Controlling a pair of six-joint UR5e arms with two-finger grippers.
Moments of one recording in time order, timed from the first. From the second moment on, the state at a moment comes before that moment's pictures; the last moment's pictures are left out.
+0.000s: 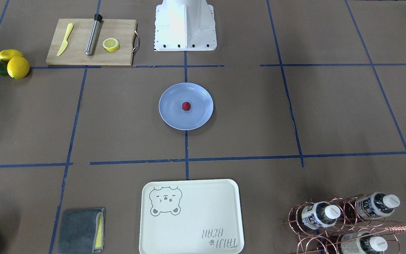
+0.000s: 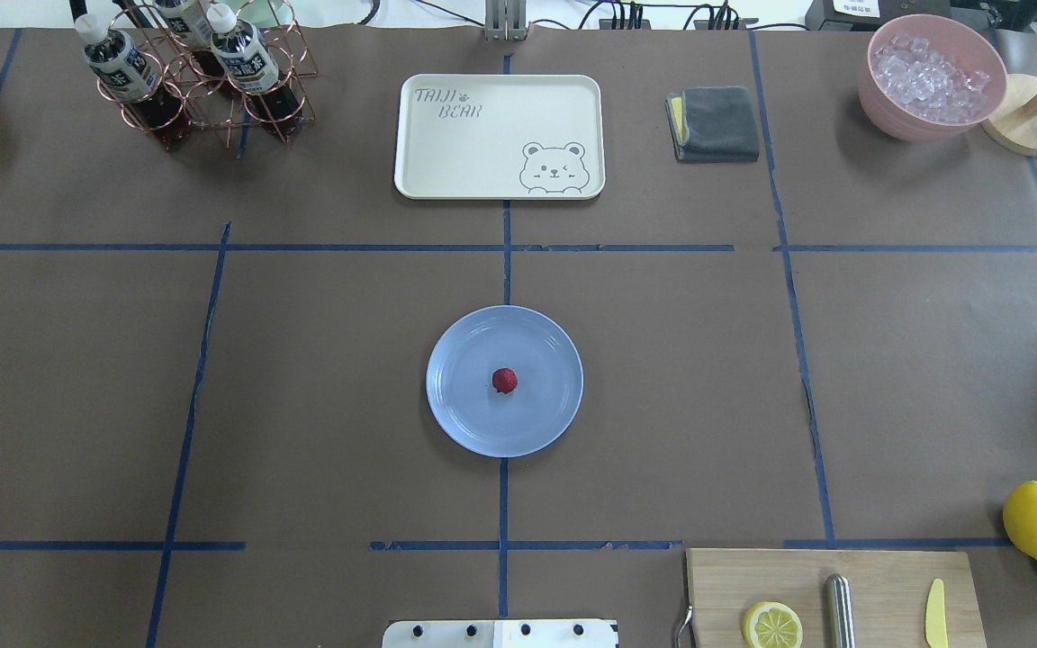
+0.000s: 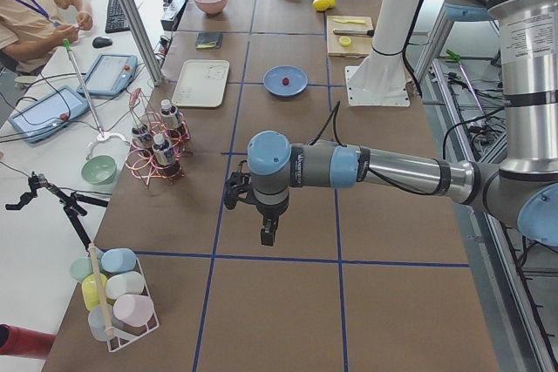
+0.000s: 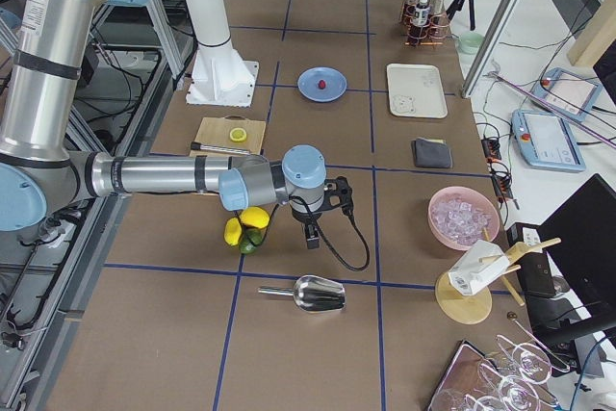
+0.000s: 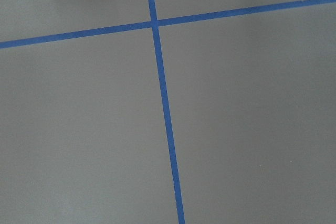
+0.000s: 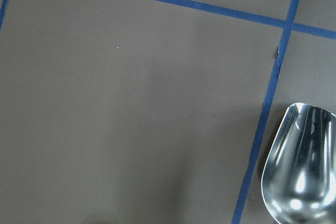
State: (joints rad) left arm -1.57 -1.38 -1.91 -1.45 -2.37 0.11; right arm 1.42 -1.86 1.88 -1.38 2.43 0.01
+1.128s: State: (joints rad) left arm -1.56 -1.41 -1.89 -1.51 -2.37 0.11; right arm 1.47 -1.85 1.90 -1.55 2.43 0.14
